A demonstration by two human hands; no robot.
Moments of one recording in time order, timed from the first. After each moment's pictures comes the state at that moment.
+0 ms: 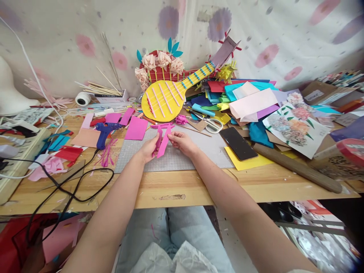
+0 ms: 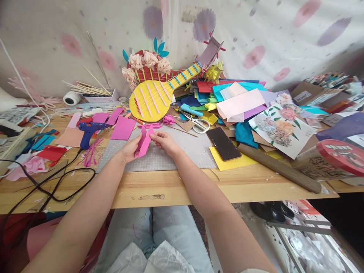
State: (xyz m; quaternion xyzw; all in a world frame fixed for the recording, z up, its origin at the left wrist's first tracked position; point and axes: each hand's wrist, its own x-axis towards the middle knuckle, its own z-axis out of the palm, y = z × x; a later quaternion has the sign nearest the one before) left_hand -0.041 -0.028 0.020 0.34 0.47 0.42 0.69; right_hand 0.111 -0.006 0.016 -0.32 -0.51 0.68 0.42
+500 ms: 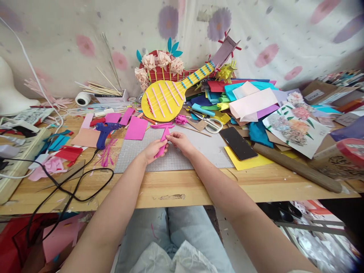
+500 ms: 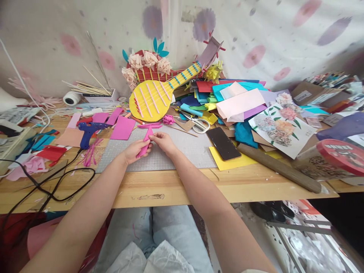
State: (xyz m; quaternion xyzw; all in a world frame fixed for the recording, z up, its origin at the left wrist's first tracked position) left_hand -0.031 -0.037 0.026 0.37 0.44 0.39 0.72; right_hand 0.104 -0.007 0.016 -0.40 -0.53 0.61 0.43
